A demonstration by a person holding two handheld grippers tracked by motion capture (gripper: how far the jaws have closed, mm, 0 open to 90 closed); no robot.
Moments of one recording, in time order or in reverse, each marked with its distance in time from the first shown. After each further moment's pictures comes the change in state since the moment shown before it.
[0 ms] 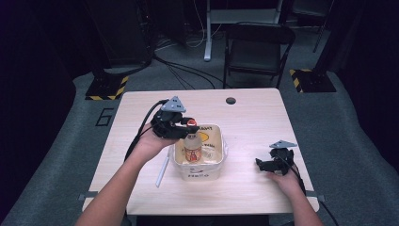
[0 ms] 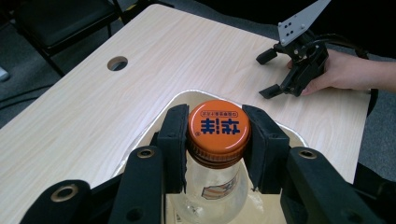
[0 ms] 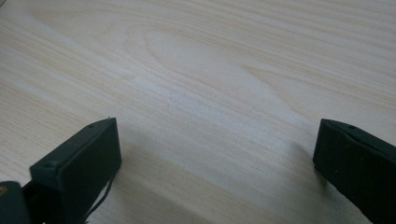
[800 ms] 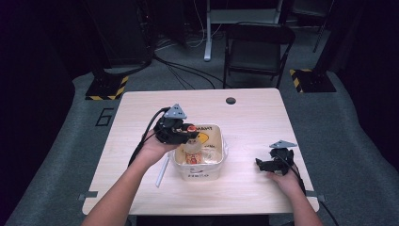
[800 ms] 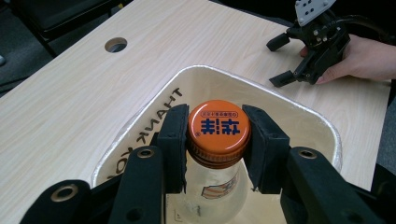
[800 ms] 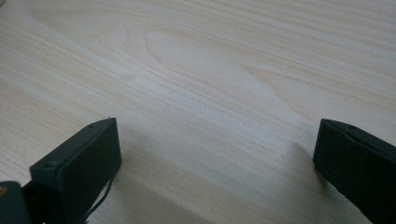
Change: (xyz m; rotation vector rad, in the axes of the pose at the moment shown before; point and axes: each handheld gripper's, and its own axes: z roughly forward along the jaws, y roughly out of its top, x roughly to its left) left arm 0.005 -0.024 0.023 0.011 0.010 -0.025; right arm 0.000 0.000 0.000 0.000 0.000 0.000
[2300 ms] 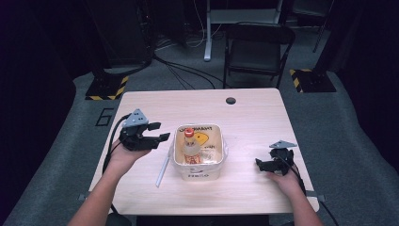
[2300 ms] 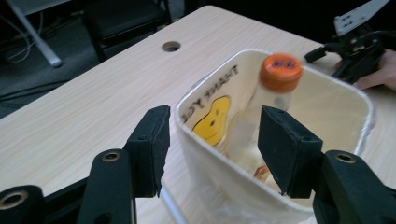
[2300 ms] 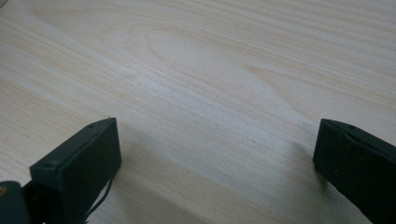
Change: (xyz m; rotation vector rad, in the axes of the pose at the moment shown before) left arm 0.029 -0.067 -0.067 -0.121 0.152 -0.110; right arm 0.001 0.000 0.000 0.001 -0.002 -0.002
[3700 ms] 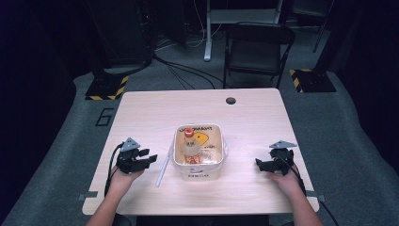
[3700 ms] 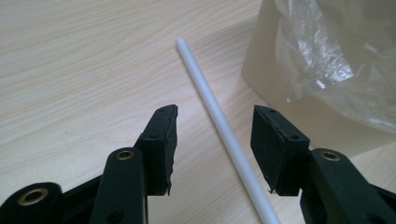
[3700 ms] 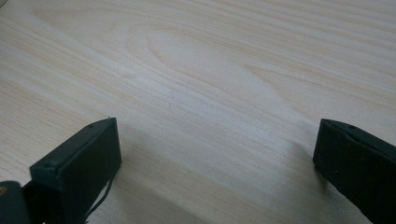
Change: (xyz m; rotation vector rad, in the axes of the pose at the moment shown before) left arm 0.023 -0.124 0.040 0.111 0.102 -0.208; right arm 0.000 0.000 0.000 -0.001 -0.001 0.000
